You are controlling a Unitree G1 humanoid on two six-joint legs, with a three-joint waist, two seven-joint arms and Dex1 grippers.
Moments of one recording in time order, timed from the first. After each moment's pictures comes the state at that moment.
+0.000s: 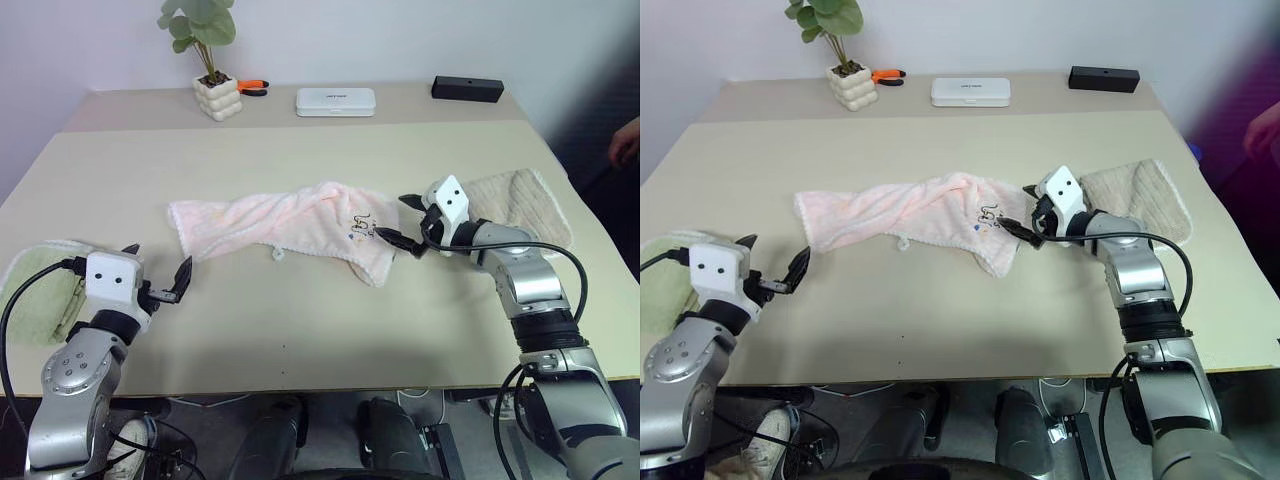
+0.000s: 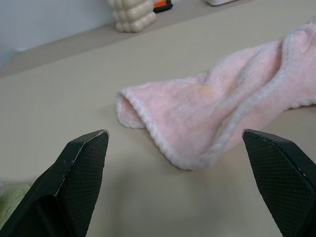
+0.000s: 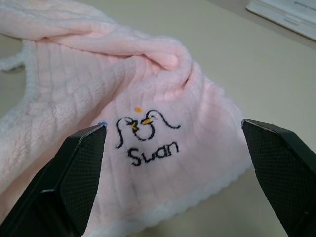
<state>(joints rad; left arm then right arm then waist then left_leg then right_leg) 0.18 0.43 0.36 -0.48 -0.25 0.36 -0.32 -0.57 -0.52 0.03 0.28 0.18 0.23 0.85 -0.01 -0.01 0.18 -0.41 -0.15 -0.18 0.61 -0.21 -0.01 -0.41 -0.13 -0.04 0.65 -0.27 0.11</state>
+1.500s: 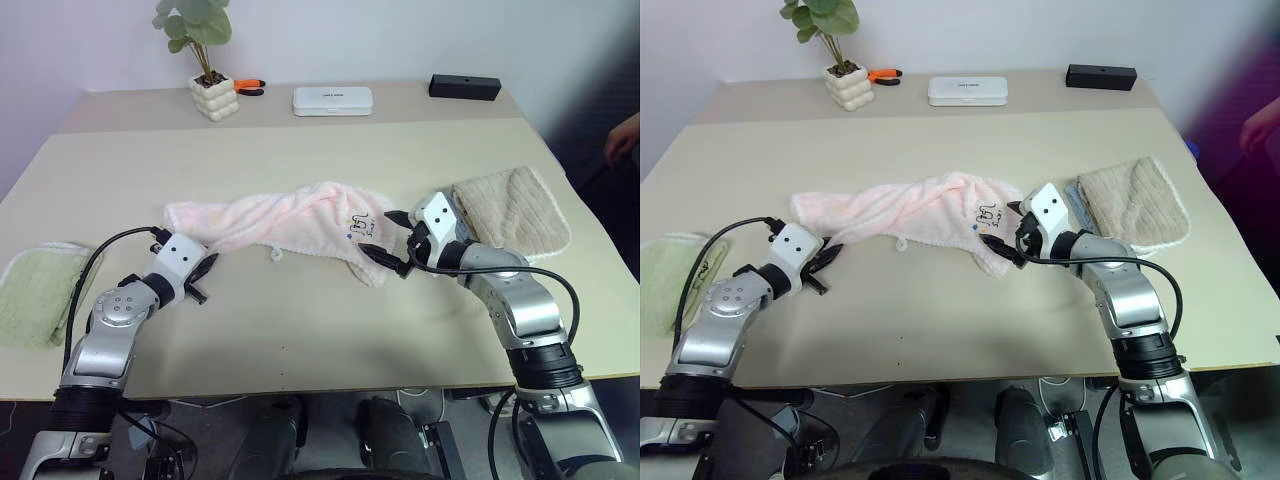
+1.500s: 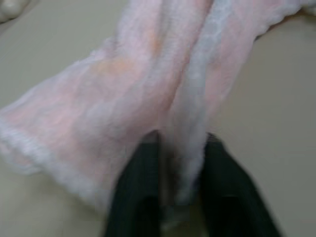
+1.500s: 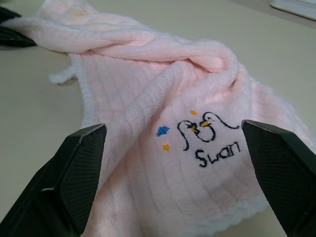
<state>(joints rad) -0.17 0.62 0.06 0.06 -0.03 0.16 -0.57 -0.42 -0.49 0.04 -0.06 0.24 0.45 0.75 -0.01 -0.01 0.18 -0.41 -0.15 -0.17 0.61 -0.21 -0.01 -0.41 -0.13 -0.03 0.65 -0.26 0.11</state>
